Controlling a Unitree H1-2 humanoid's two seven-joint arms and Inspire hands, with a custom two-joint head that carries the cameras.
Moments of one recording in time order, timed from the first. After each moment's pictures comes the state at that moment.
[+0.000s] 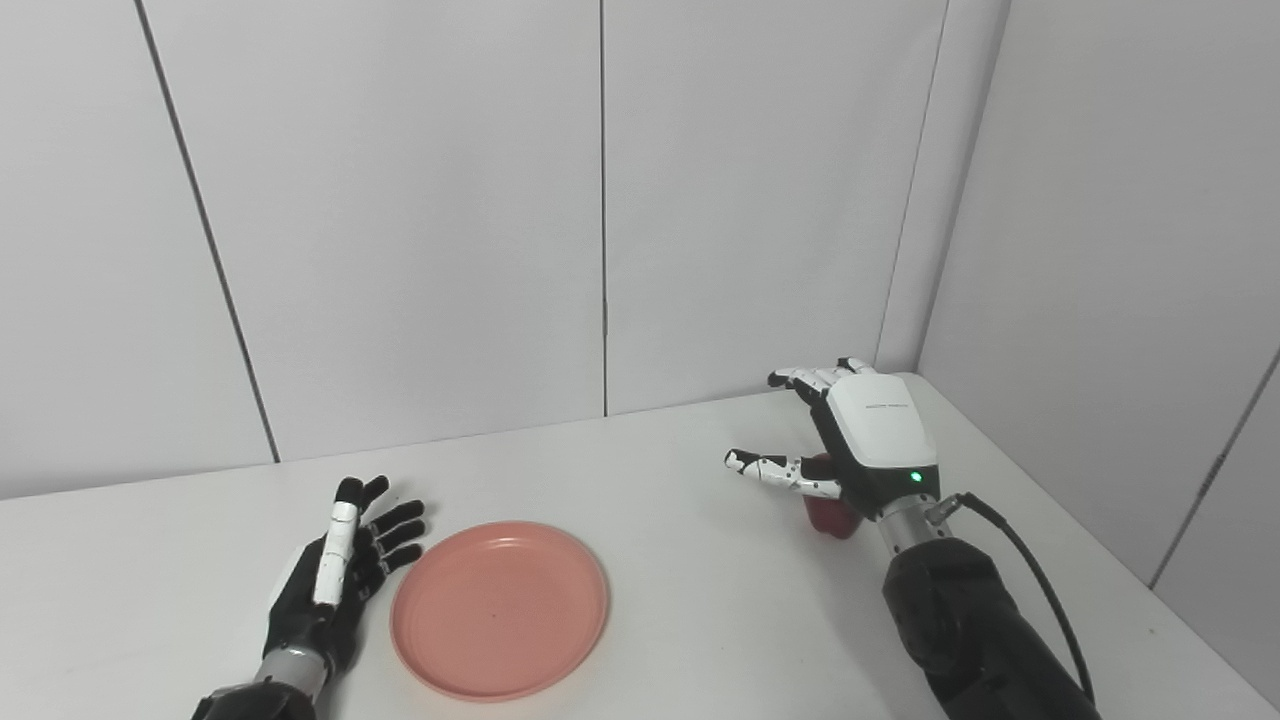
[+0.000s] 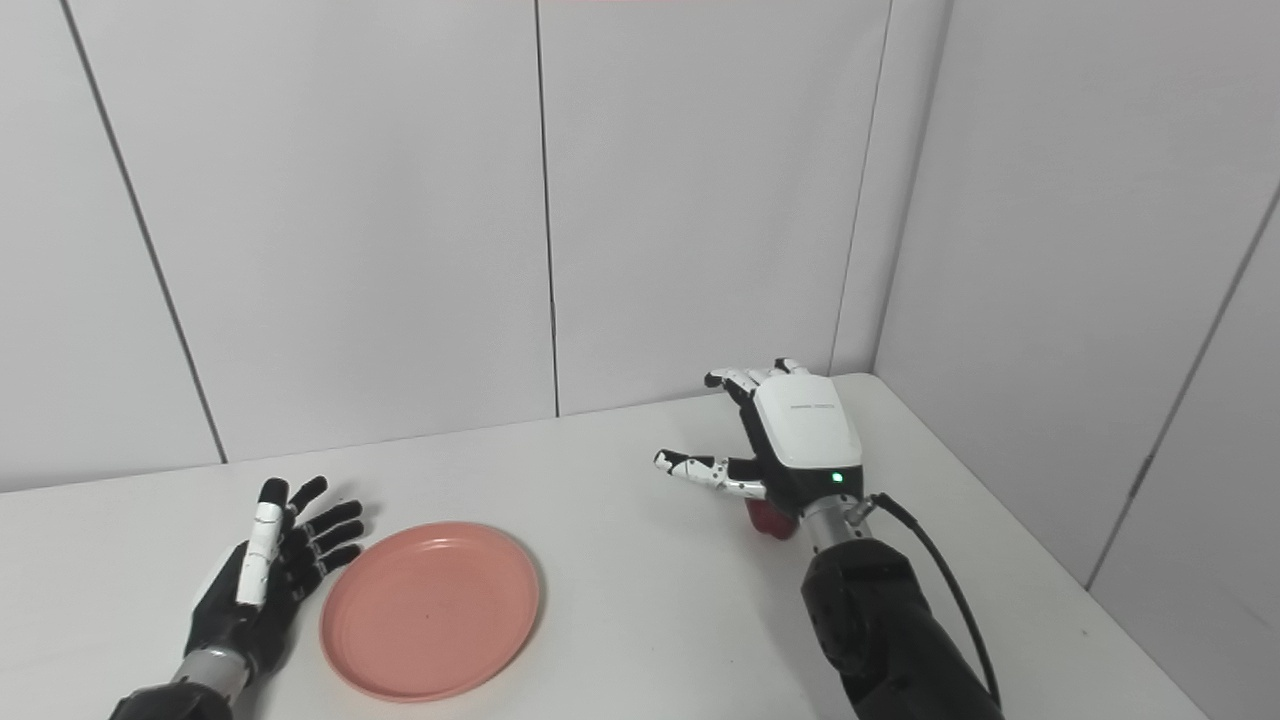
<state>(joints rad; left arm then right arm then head) -0.50 0.02 0.02 0.51 -0.15 0.12 -0.16 -0.34 -0.45 0.07 0.09 -0.94 0.12 -0.16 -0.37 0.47</state>
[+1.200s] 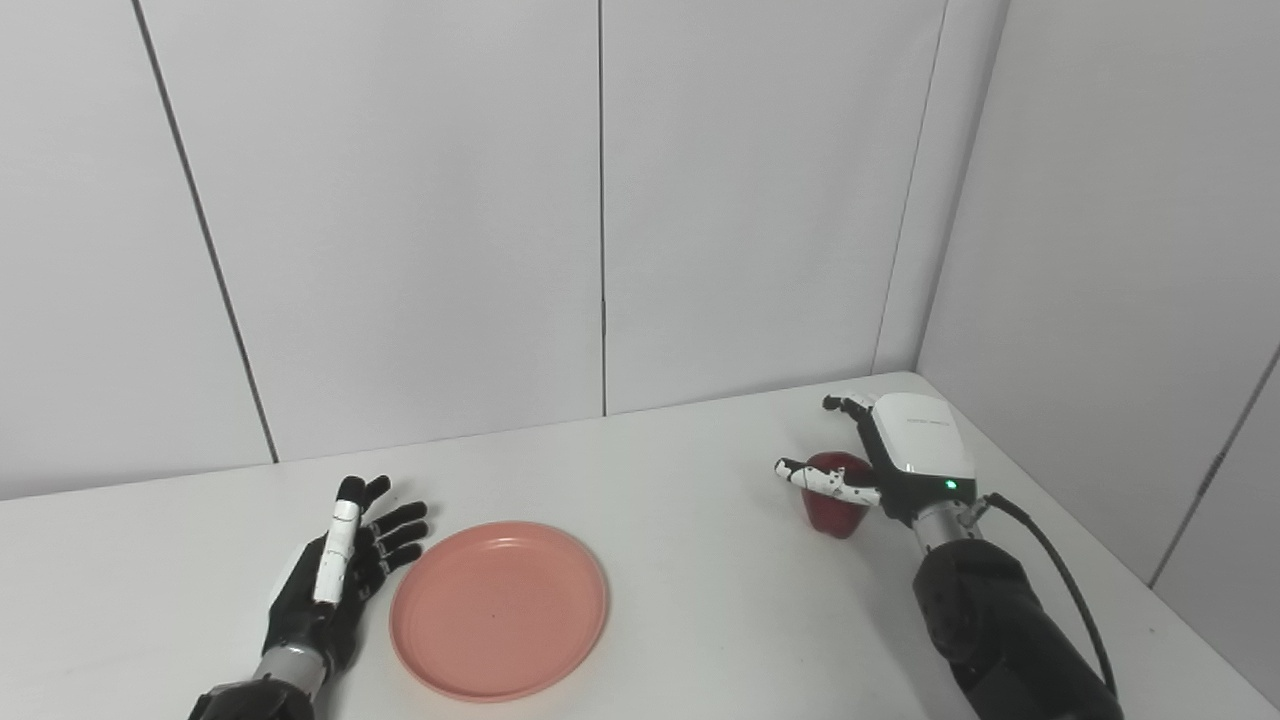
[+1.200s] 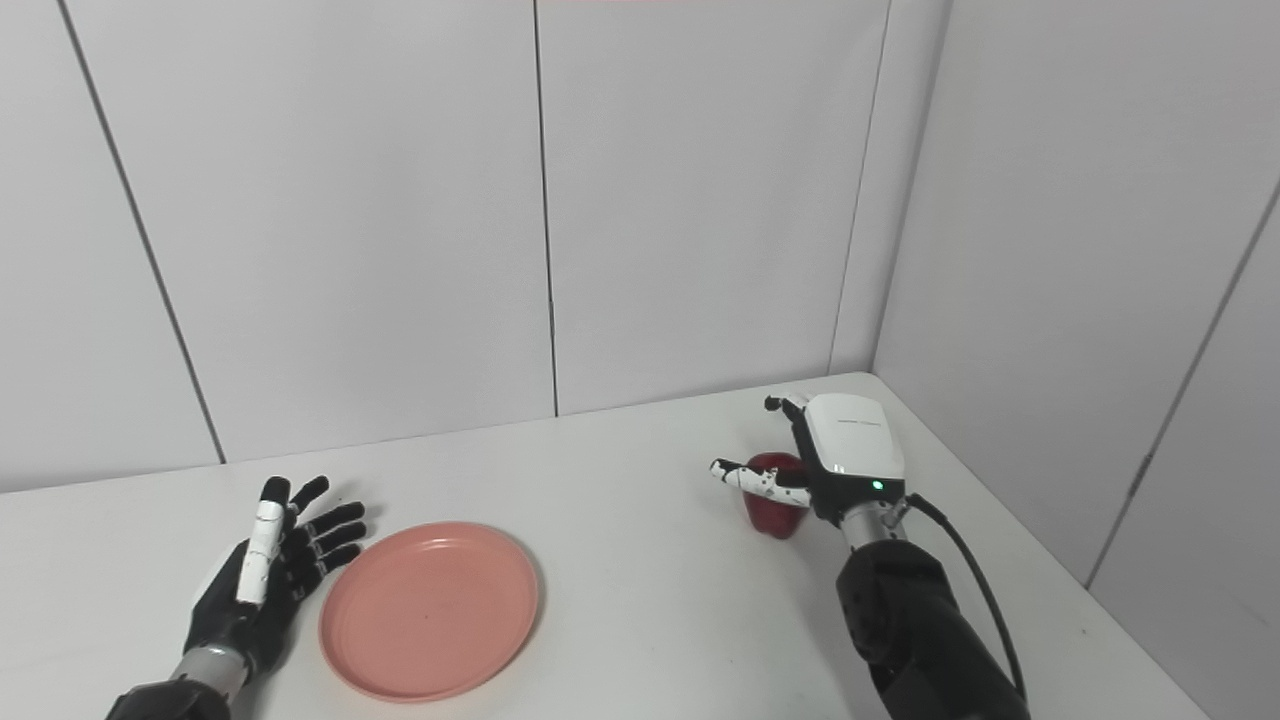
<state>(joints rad) -0.50 0.03 0.02 0.50 -0.14 0.14 -0.17 -0.36 -0.49 0.06 0.26 -0.89 0.17 -0.17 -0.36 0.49</state>
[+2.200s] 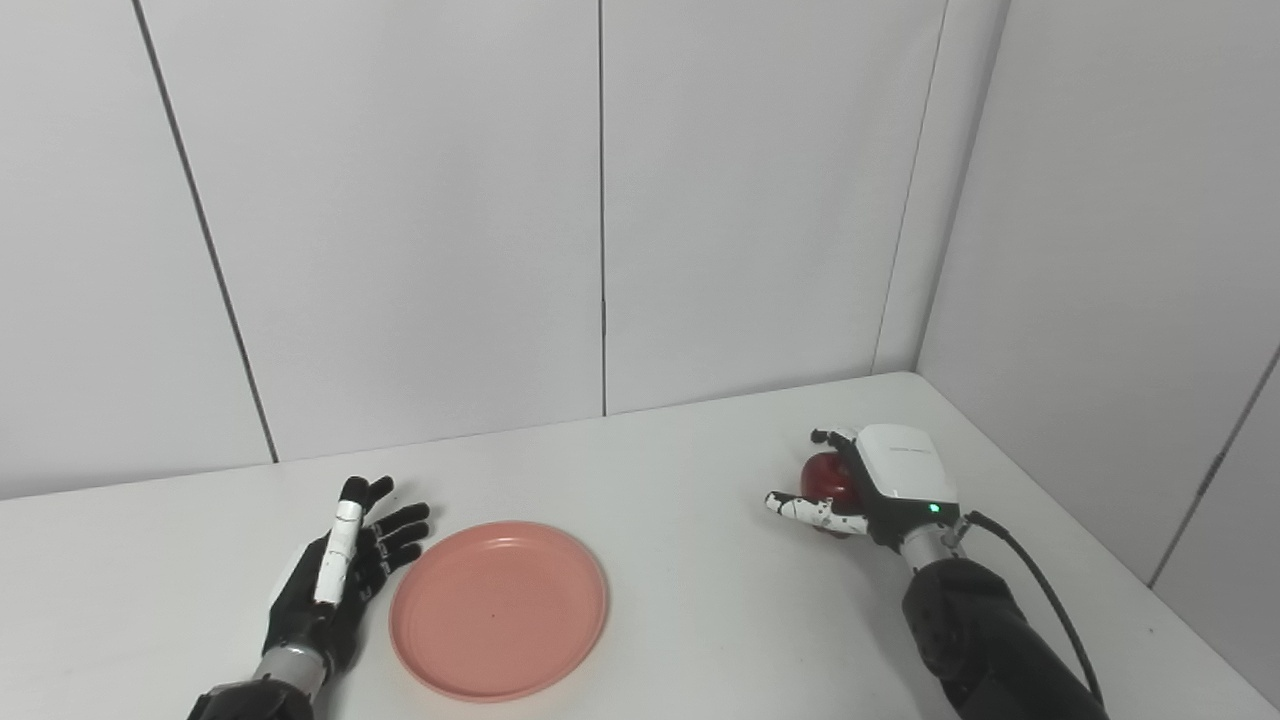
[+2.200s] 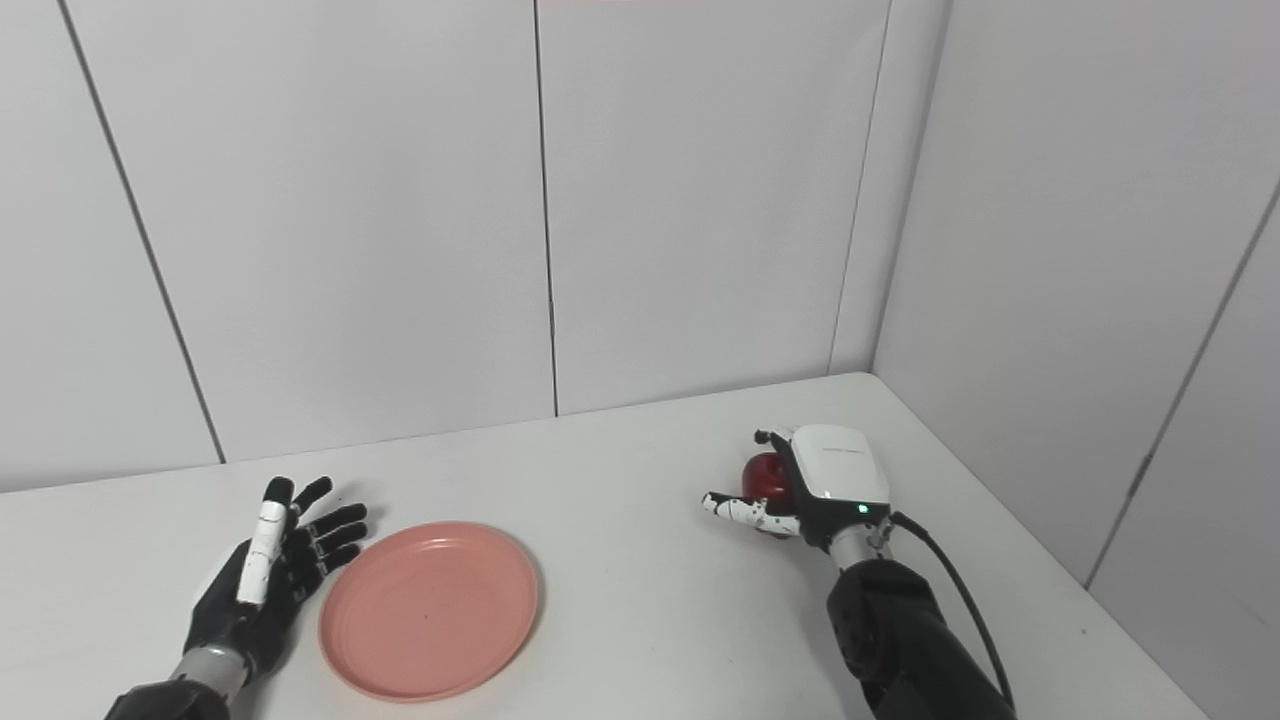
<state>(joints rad) -0.49 0.03 0.02 0.47 -0.14 0.16 -0.17 -0.36 -0.48 0.11 0.32 -0.87 0.18 -0.15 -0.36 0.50</state>
